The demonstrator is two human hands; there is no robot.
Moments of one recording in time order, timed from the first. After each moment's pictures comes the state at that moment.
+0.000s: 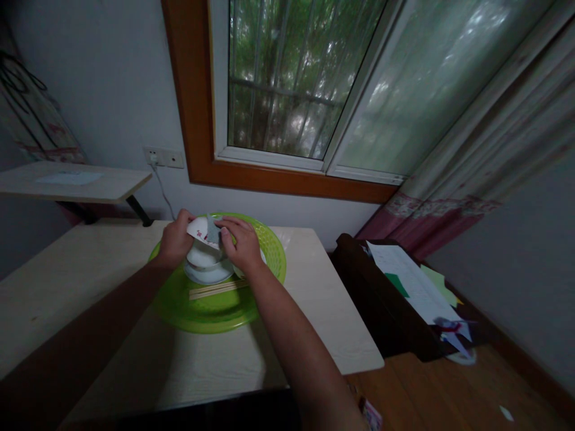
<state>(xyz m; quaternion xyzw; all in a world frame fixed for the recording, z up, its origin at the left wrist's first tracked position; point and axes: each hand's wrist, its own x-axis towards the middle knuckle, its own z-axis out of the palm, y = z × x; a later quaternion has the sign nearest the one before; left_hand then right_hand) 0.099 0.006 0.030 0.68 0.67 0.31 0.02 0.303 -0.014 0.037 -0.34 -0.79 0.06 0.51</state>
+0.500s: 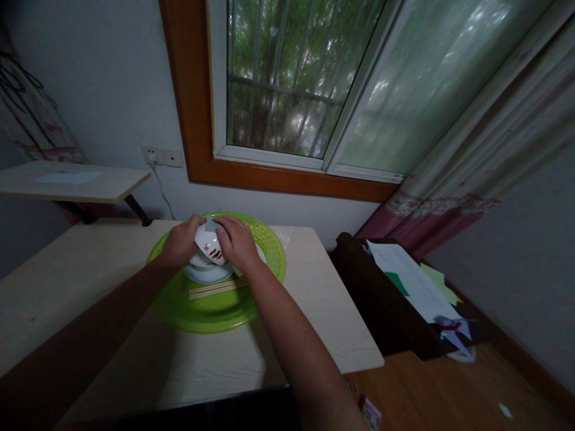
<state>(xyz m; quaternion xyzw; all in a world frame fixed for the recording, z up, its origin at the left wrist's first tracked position) 0.111 -0.007 0.038 0.75 0.61 0.25 0.01 0.297 -0.007 0.034 -0.36 -0.80 0.09 0.46</state>
